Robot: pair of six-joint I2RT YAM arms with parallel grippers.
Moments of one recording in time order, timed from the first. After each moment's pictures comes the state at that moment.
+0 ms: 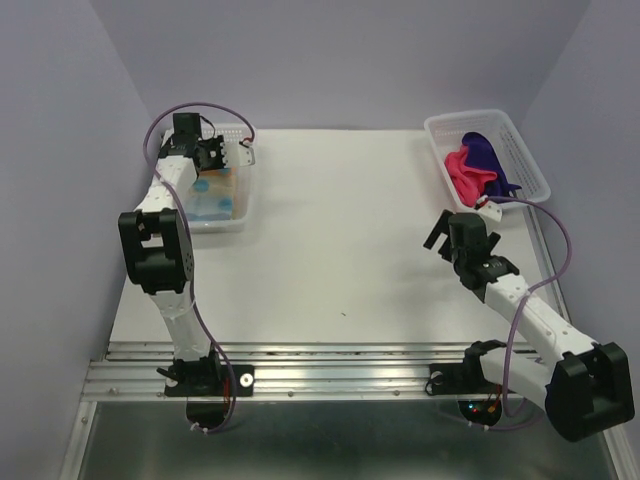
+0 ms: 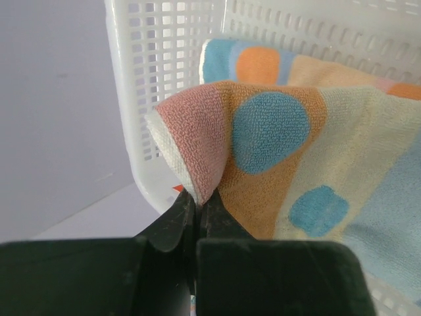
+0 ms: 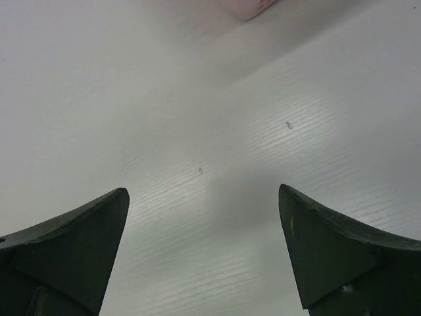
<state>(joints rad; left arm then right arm) 0.05 1.94 1.64 -0.47 0.21 1.50 0.28 1.02 0.61 -0.25 0.47 0.60</state>
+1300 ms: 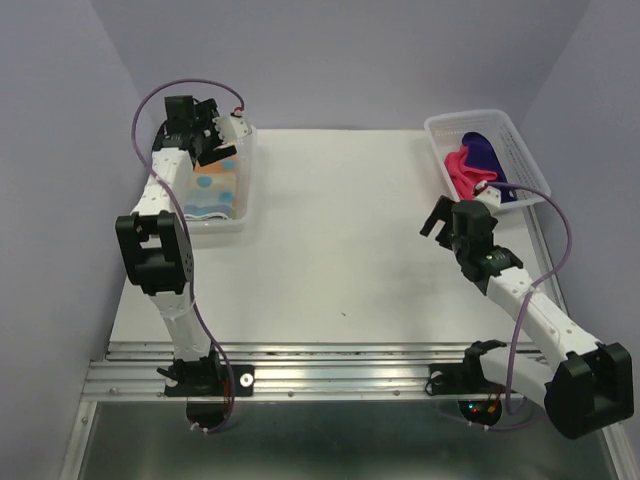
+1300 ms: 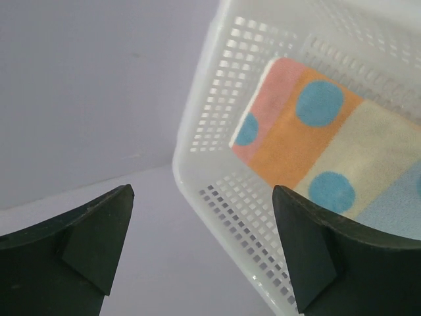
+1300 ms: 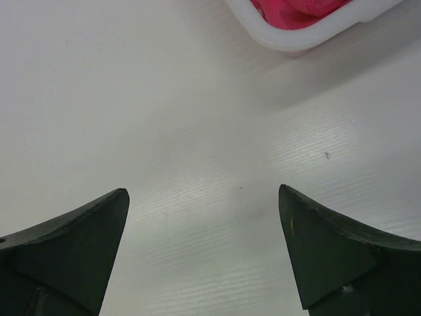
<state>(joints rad) 0.05 1.98 1.78 -0.43 0.20 1.31 0.28 1.07 0.70 -0.22 0.40 0.56</state>
